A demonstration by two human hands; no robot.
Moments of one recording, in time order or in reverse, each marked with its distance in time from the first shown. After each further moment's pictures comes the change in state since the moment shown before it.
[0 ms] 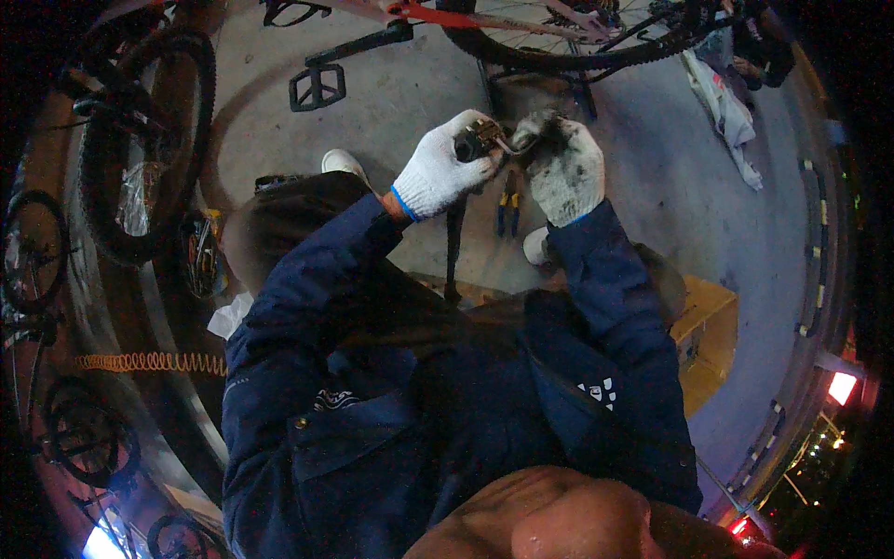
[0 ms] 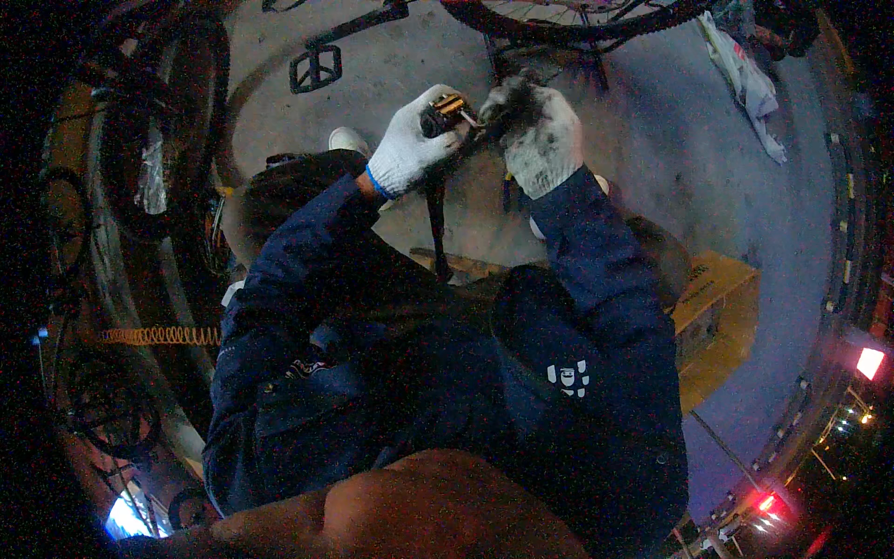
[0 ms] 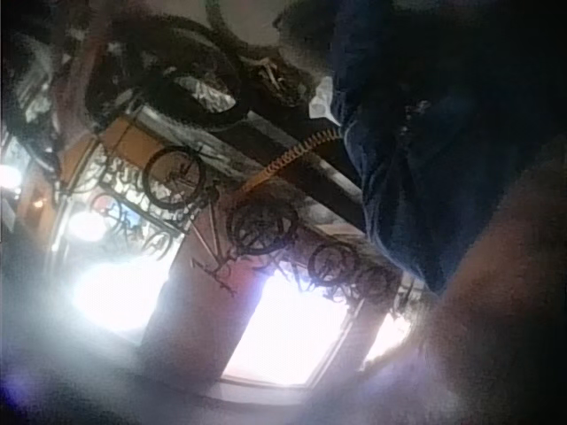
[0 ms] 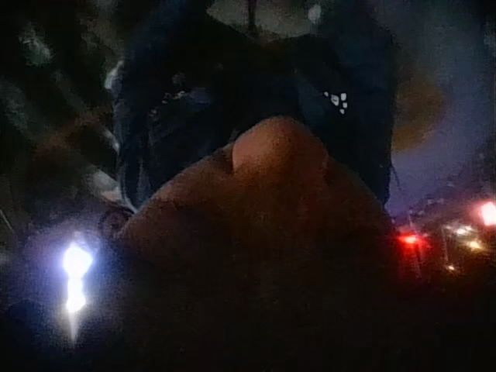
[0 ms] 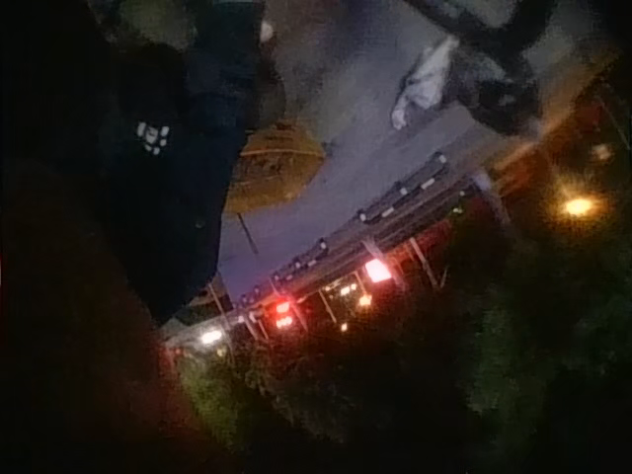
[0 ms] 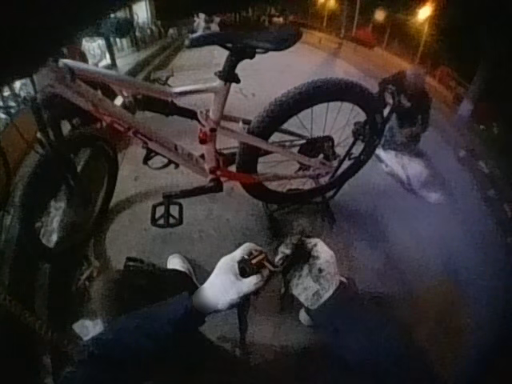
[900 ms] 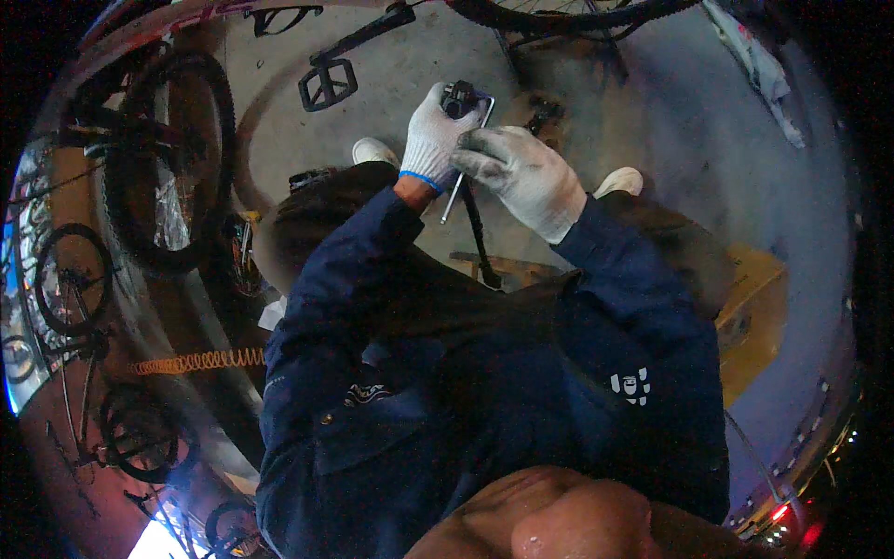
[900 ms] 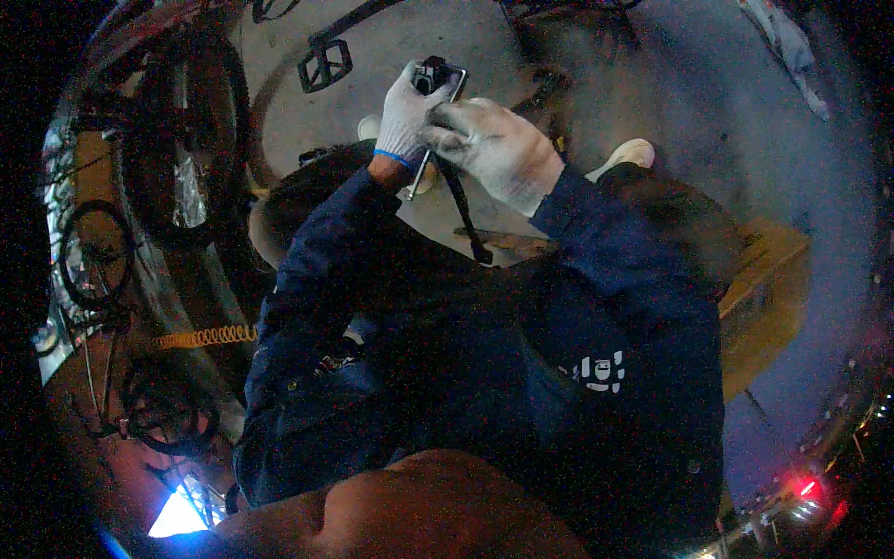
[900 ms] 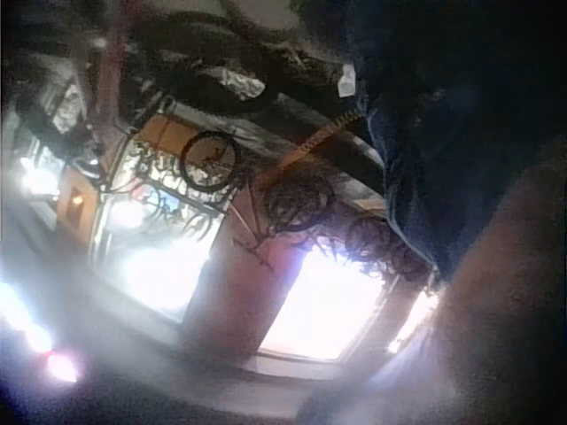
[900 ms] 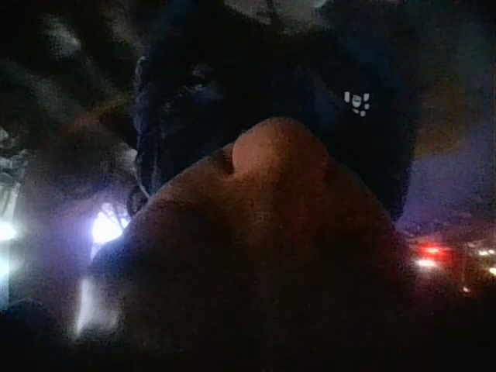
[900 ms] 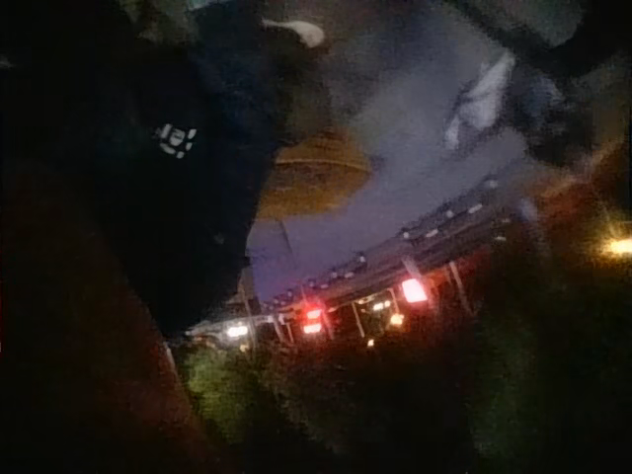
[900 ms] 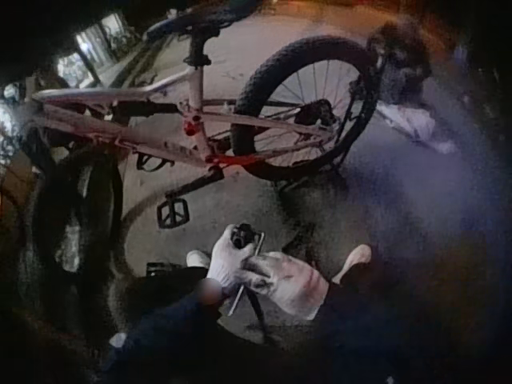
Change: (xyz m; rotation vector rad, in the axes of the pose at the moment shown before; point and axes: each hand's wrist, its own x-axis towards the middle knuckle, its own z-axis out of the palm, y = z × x) left_hand 0.027 -0.037 -0.022 0.364 0.329 -0.018; right_hand -0.016 0.053 0.017 -1.358 -0.405 -0.510
